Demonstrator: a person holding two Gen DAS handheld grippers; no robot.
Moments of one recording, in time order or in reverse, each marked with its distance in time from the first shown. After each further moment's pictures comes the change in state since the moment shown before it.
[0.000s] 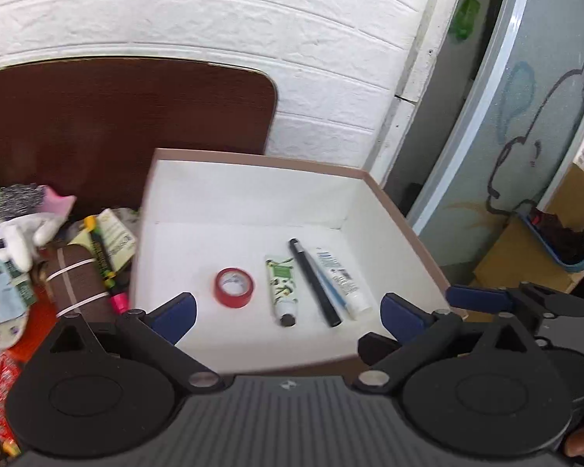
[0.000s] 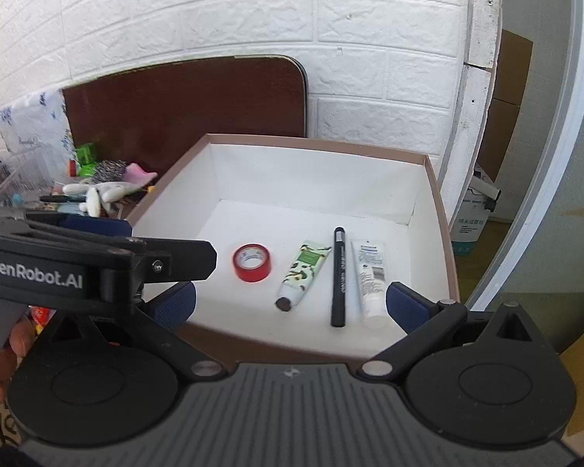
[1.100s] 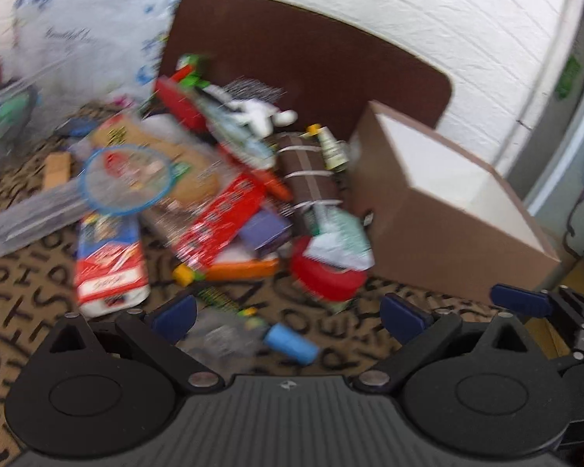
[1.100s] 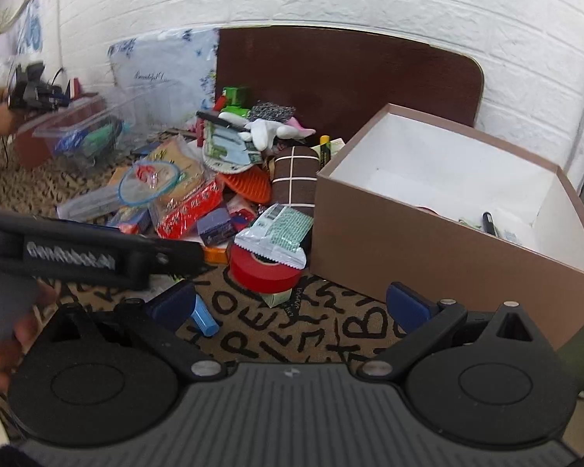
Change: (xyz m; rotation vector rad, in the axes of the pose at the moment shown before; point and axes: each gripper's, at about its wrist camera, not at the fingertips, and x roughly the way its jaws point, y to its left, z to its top) left arm -0.105 0.131 -0.150 -0.280 -0.045 0.242; right arm -0.014 0.153 -0.106 -0.272 -0.028 0.158
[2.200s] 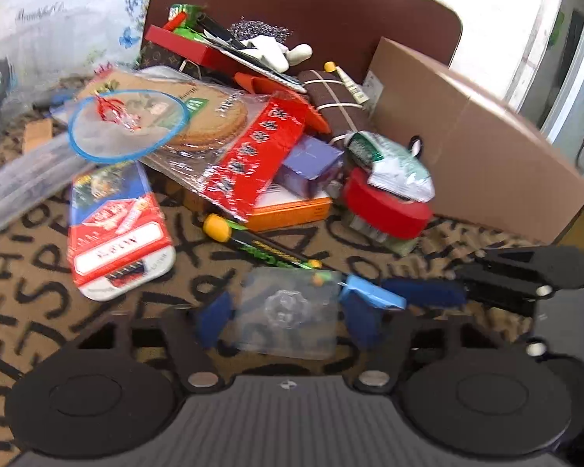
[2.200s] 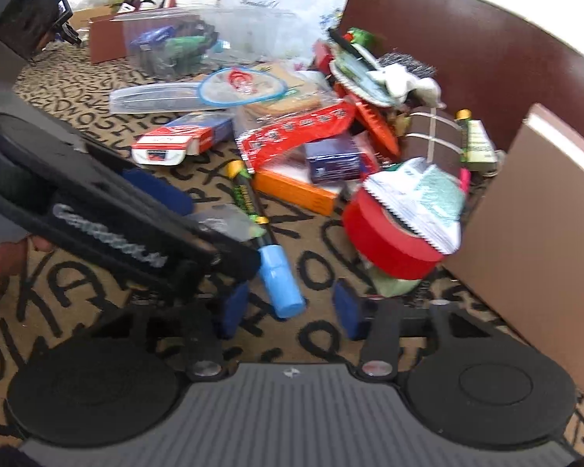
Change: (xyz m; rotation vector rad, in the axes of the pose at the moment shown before) left arm 0.052 0.034 -0.024 0.164 0.070 -0.012; right arm 0.092 0.059 -0.029 -0.259 0.074 0.208
